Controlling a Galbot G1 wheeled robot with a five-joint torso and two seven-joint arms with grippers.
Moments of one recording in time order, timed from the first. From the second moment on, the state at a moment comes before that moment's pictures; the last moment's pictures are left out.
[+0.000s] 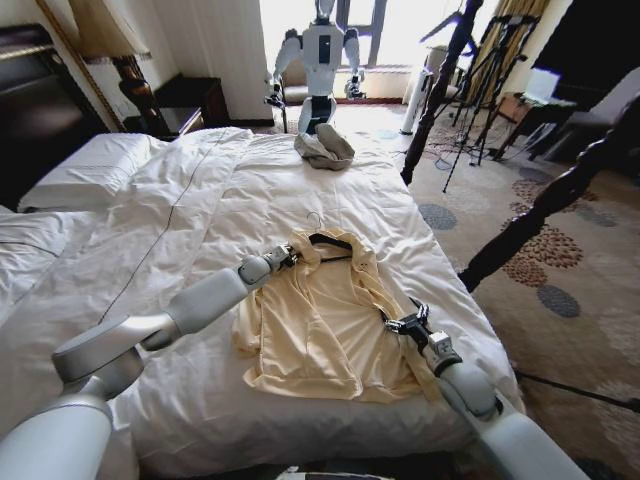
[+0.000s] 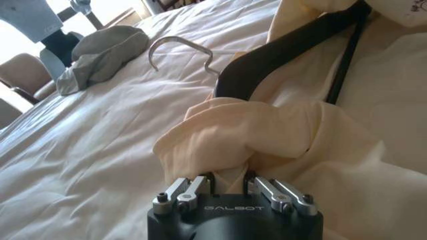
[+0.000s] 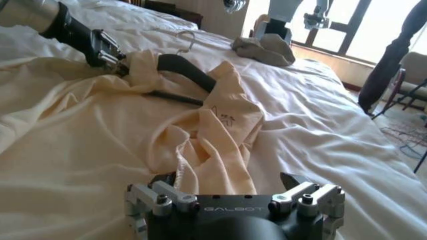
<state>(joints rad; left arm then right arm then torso) 0.08 -0.98 0.66 -1.16 -0.47 0.24 0.03 1.85 -0.91 -2.81 1.92 0.28 -0.15 0.03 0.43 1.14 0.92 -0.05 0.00</state>
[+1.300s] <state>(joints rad) 0.09 -0.97 0.66 -1.17 -0.47 0.24 0.03 1.89 -0.93 -2.83 1.84 0.42 0.08 0.13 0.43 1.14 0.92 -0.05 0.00</state>
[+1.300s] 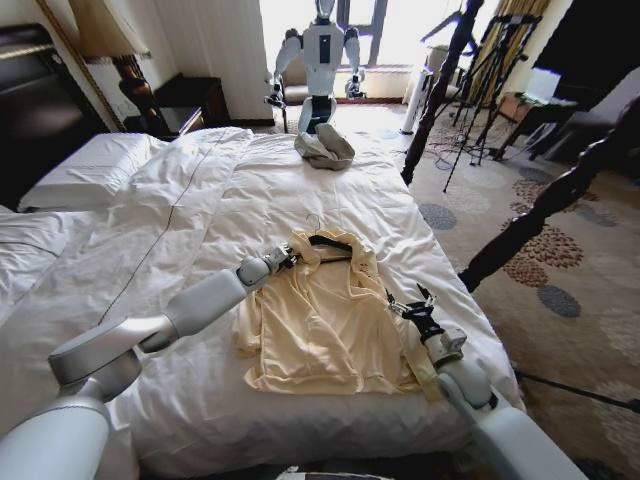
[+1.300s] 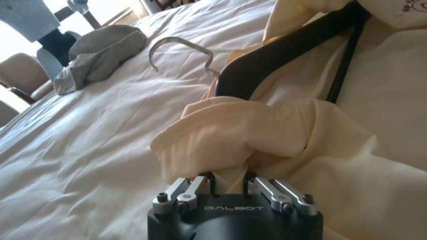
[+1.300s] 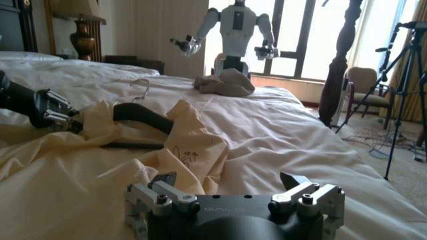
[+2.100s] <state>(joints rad) 0.10 -0.98 0.65 -1.17 -0.47 0.23 0.03 1.89 -0.90 -2.74 1.80 -0.15 0.02 0.05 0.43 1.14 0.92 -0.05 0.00</state>
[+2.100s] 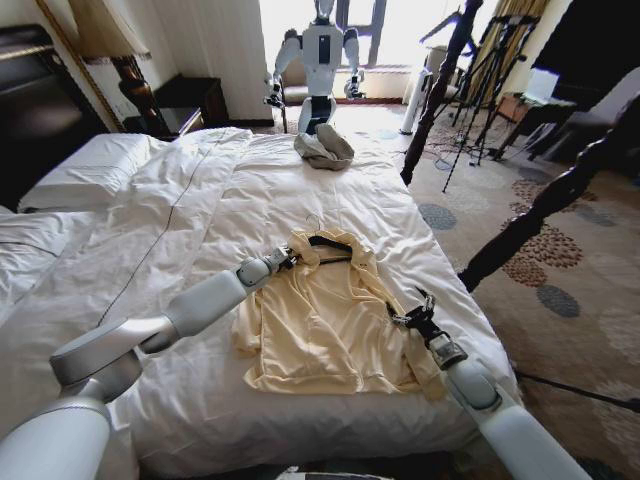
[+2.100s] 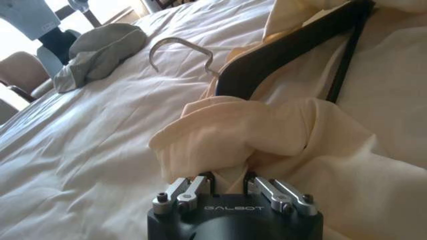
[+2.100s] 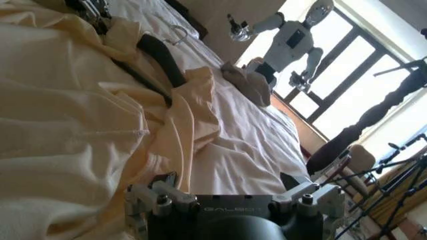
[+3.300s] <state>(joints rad) 0.11 -0.97 0.63 -1.18 -0.46 0.23 0.03 1.78 -0.92 -2.75 1.84 0.06 0.13 0.08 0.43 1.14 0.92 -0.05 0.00</state>
